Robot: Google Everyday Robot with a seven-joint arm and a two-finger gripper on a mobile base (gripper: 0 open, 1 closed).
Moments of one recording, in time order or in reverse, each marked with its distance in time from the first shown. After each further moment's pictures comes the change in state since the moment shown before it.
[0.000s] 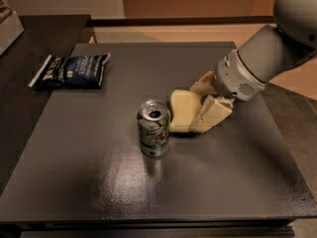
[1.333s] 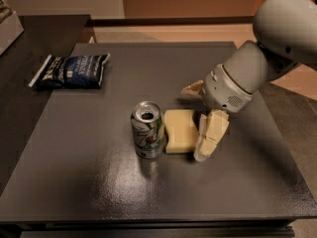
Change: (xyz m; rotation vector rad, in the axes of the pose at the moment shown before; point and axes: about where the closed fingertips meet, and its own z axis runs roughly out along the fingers) arm 0.000 0.021 0.034 -0.123 -0.006 -0.046
